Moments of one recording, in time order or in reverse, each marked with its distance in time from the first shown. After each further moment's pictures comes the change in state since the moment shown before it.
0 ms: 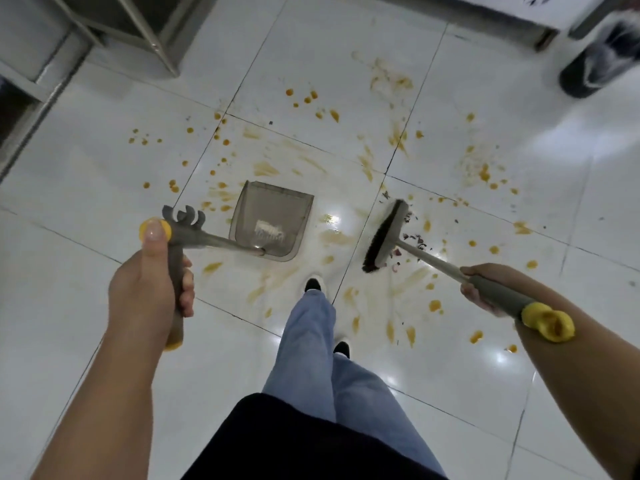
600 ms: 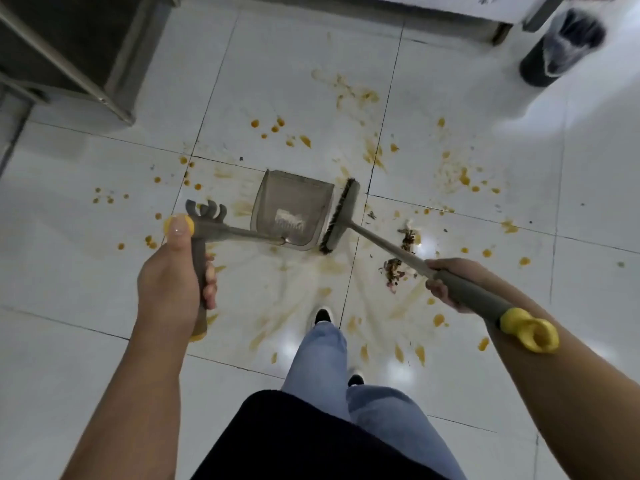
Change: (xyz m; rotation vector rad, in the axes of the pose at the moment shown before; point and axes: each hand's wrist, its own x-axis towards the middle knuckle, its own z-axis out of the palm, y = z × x) left_hand 0.089 0.115 0.099 0.022 -0.227 0.078; right_hand 0.011 -0.108 0.064 0.147 -0.264 0.144
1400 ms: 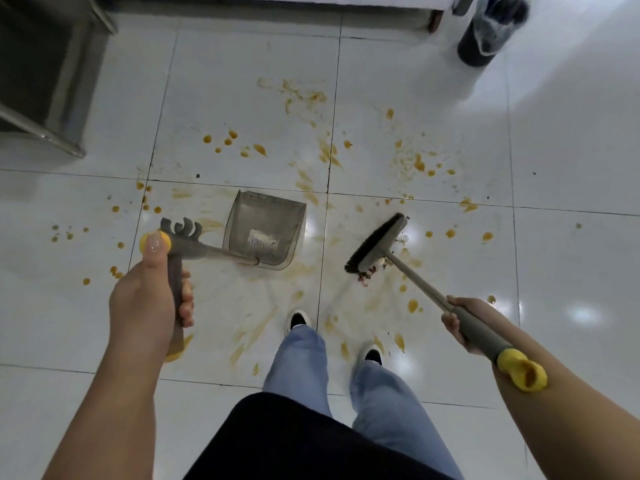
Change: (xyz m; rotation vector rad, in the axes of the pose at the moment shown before) left_hand -0.055 -0.007 0.067 0.142 -0.054 0.068; right_hand -0.007 0.088 -0.141 0.447 0.102 0.045
